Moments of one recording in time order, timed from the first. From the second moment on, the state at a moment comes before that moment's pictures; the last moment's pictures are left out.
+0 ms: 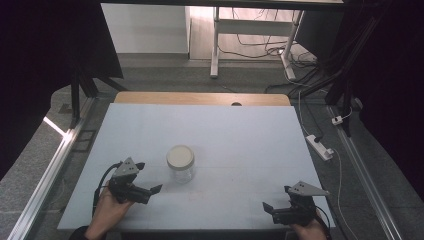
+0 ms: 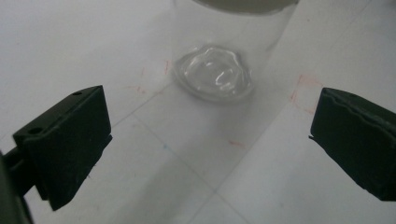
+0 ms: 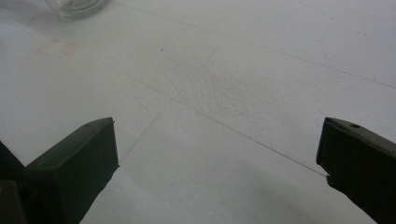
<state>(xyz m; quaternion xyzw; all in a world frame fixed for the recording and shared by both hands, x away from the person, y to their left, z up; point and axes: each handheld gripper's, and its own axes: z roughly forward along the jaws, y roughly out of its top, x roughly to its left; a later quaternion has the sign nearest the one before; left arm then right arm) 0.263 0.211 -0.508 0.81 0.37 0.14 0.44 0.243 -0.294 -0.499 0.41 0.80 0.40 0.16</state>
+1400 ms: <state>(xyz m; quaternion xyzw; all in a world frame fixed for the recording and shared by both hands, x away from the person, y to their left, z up) 0.332 0.144 -0.526 0.85 0.29 0.10 0.43 0.245 -0.294 -0.500 0.41 0.81 0.40 0.15</state>
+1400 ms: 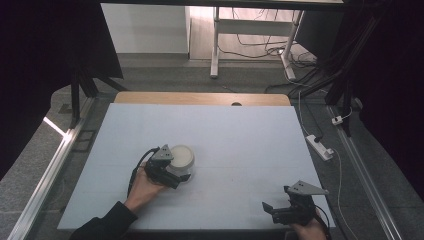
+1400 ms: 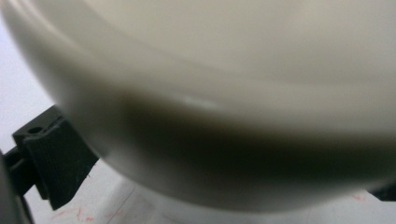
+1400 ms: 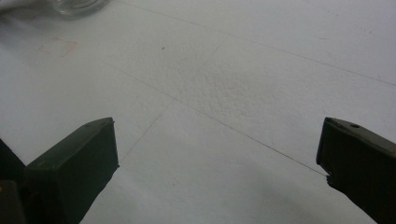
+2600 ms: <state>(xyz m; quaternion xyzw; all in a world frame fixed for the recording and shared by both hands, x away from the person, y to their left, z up) 0.325 0.141 -0.505 0.84 0.29 0.11 0.44 0.245 -0.293 -0.500 0.41 0.81 0.40 0.15</state>
